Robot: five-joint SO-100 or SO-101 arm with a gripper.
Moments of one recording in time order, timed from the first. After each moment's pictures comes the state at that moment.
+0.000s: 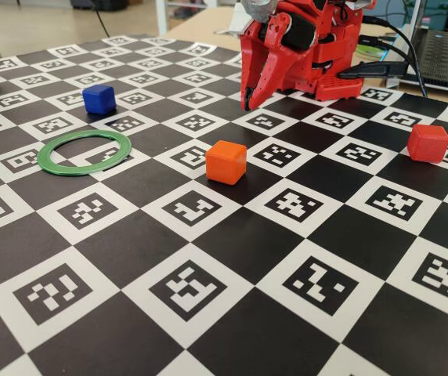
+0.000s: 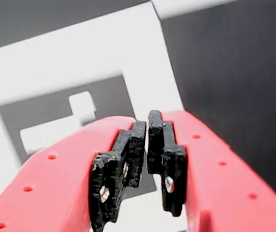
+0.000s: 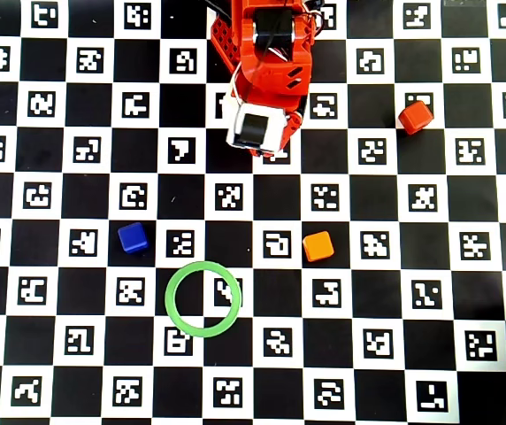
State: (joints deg) arm -0.5 183.9 173.2 74.2 -67.4
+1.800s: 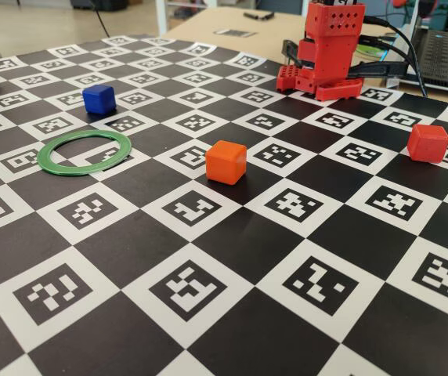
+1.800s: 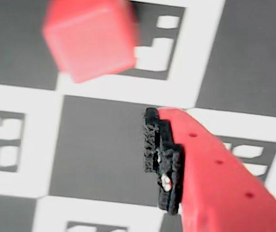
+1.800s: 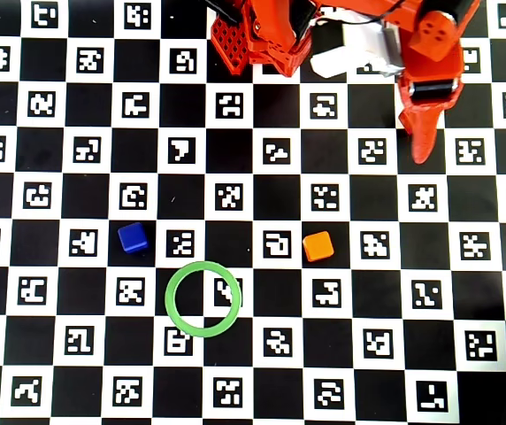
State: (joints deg) arm -60.5 106.3 94.8 100.2 52.0
